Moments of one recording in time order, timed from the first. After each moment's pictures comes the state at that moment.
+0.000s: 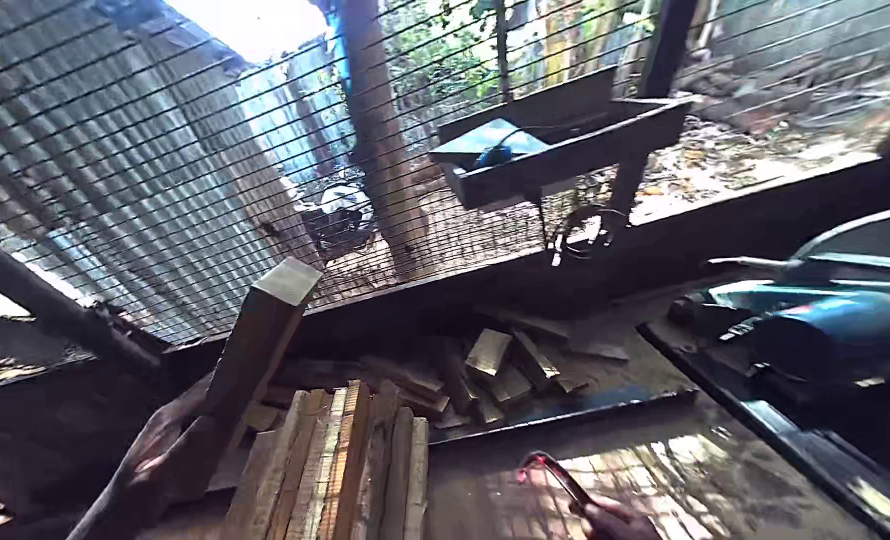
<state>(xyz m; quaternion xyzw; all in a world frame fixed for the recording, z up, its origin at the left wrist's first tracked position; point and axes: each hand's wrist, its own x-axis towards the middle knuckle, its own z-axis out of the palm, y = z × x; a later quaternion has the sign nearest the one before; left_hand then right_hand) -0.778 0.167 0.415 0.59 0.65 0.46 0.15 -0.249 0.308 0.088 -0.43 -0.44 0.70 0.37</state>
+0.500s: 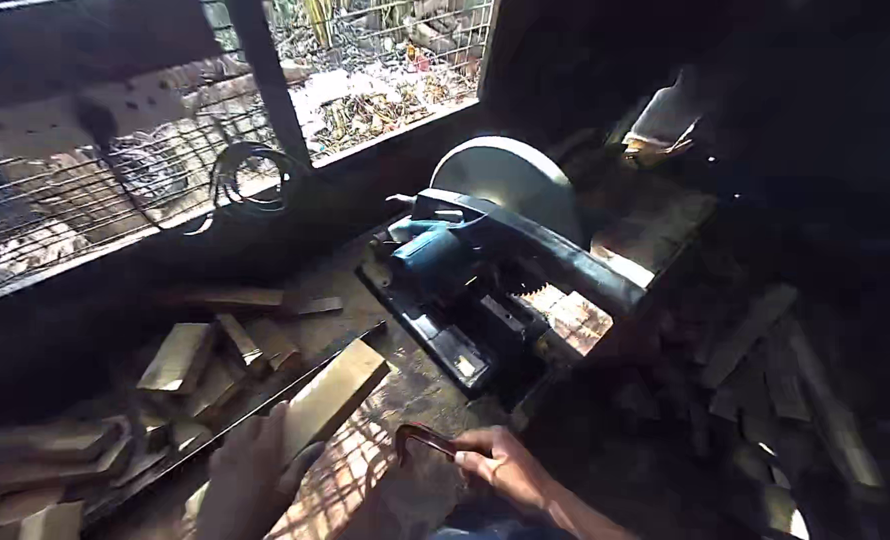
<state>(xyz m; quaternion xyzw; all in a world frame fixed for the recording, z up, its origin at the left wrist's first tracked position) -0.324 0.364 0.216 0.74 0.66 0.02 0.14 0.042 0.312 0.149 -0.53 -0.55 0.59 0.25</state>
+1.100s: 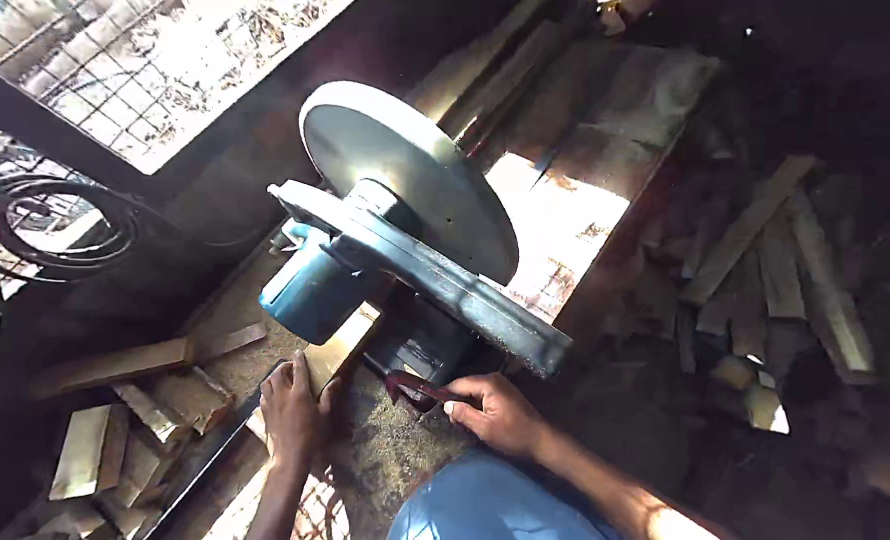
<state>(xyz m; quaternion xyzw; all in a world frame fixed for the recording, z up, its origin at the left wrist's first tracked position) -0.171 0.502 0.100 0.77 0.63 0.05 0.02 0.155 0.384 0.140 -0.58 -0.54 0.53 0.29</state>
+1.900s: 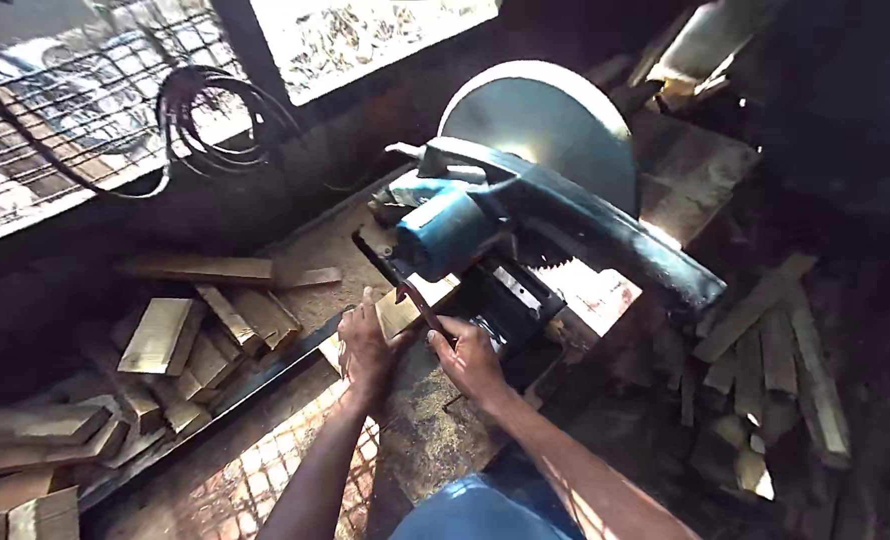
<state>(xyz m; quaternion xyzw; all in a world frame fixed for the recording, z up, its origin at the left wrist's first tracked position) -0.186 0.506 0.092 0.72 0.65 0.20 0.11 -0.010 0.443 0.145 -0.67 -0.62 0.26 0.33</state>
